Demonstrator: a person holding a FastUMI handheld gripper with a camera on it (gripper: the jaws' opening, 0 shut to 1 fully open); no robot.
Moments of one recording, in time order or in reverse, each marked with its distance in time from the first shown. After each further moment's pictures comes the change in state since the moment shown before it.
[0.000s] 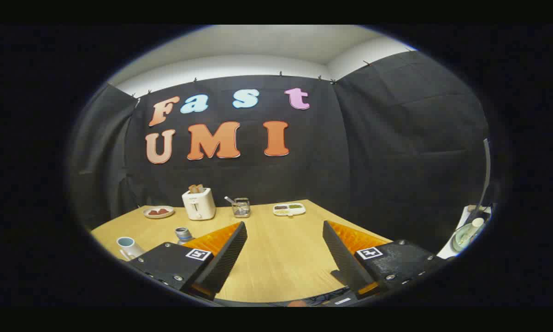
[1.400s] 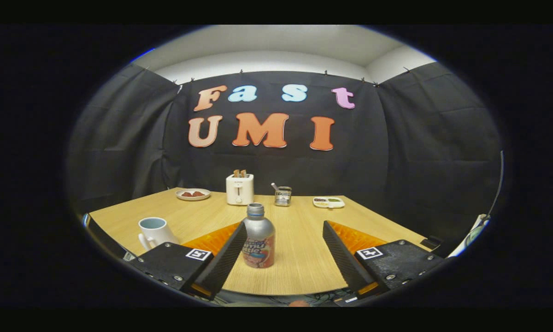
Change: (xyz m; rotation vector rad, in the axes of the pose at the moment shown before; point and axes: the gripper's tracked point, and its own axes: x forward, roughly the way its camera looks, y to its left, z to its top) arm -0.034 0.104 -0.058 -0.138 0.039 0.198
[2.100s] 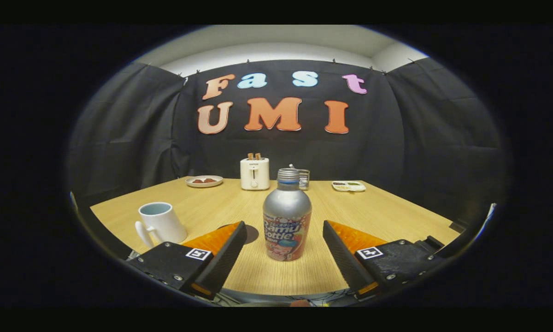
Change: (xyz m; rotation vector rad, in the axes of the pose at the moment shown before) arm 0.032 0.039 -0.061 0.009 0.073 0.052
